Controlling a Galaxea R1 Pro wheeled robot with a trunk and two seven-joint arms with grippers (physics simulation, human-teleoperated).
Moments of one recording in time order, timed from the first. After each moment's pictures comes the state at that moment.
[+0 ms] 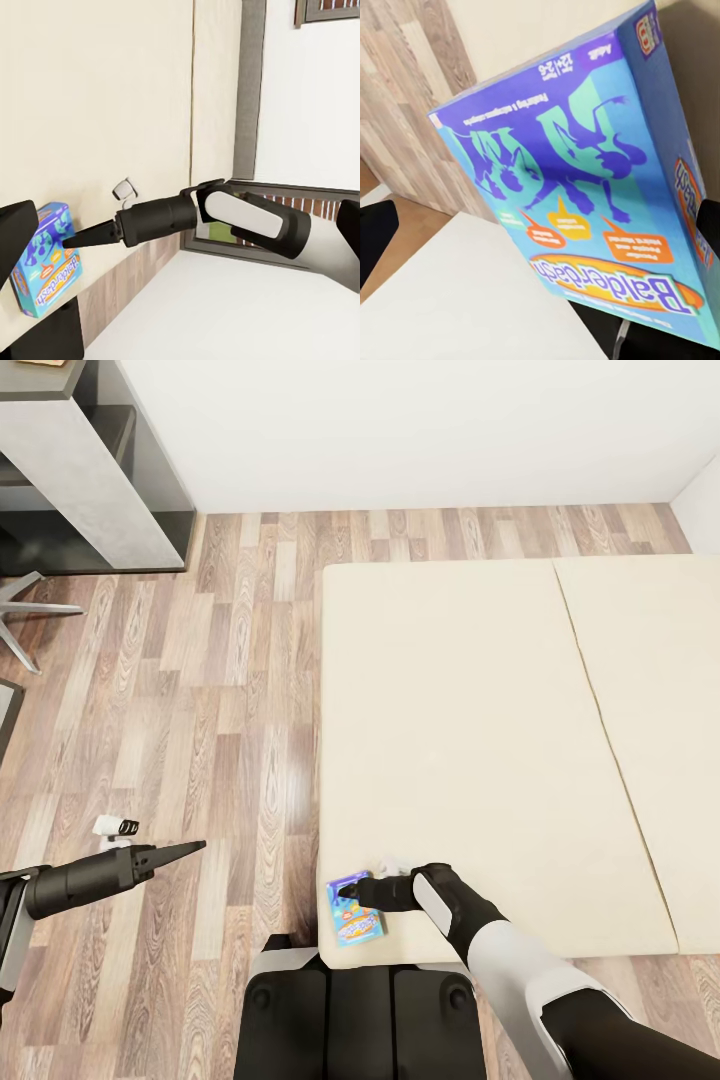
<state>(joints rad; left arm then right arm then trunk) -0.46 0.30 0.41 -1.36 0.09 1.00 -1.57 -0.86 0.17 0.21 -0.37 -0.39 0.60 0.30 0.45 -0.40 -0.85</state>
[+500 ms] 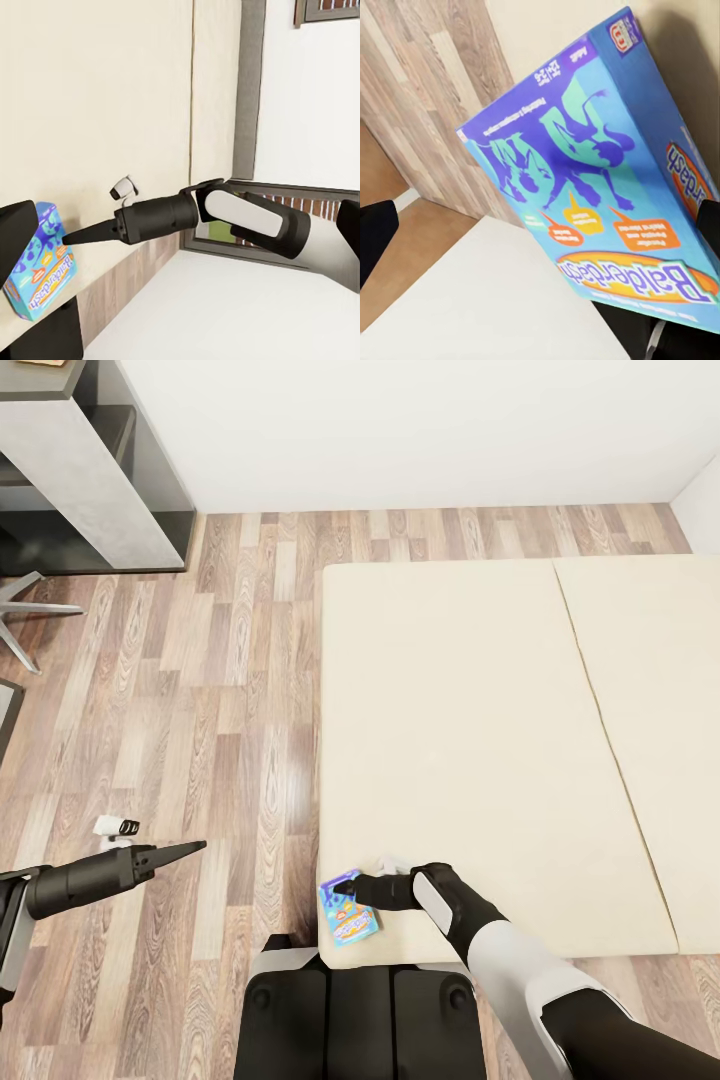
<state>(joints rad) -0.46 0.30 0.41 -1.36 0.09 1.00 -1.57 -0.86 0.17 0.21 -0.37 -0.44 0.60 0.35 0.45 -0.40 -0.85</state>
